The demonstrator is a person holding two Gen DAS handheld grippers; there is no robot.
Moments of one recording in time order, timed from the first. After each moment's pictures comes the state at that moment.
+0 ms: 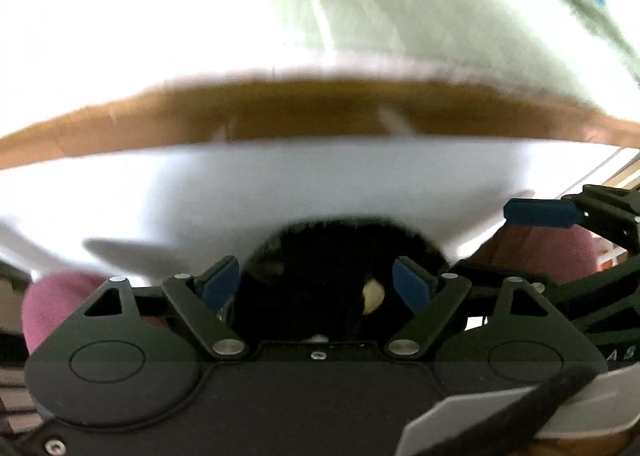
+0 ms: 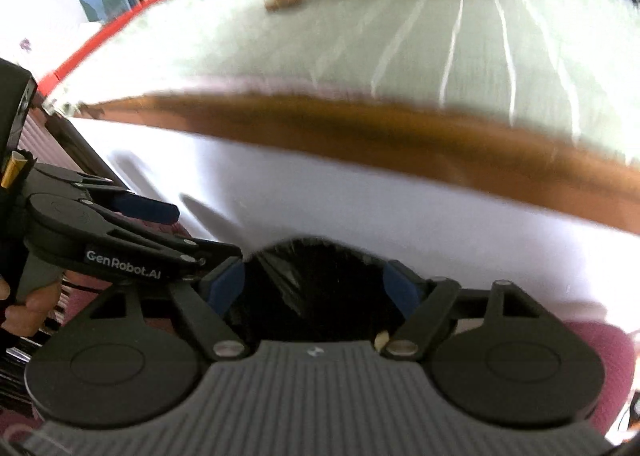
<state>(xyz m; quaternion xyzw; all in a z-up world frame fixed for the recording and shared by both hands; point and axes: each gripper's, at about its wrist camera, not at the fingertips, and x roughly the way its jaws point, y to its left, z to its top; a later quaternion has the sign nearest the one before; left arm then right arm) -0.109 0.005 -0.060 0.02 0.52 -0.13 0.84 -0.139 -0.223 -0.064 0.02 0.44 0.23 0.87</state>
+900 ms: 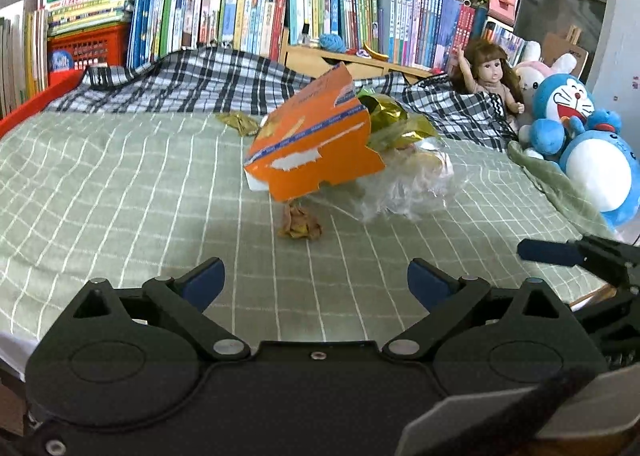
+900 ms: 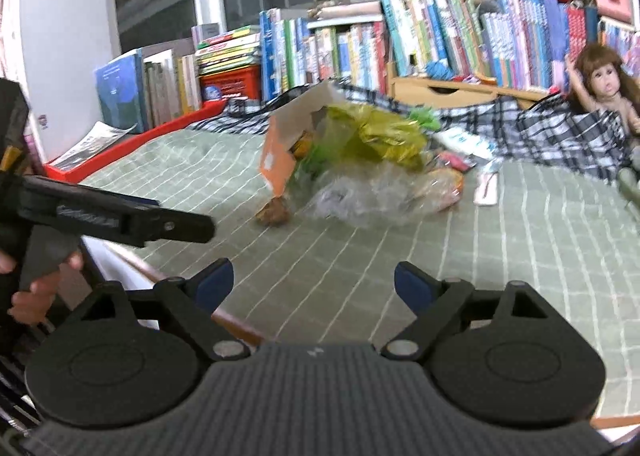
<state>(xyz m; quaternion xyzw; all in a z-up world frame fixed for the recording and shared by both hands) -0.076 0.025 0.050 -0.03 0.32 -0.14 0.94 -0.111 -0.246 0.025 0.00 0.26 0.20 0.95</state>
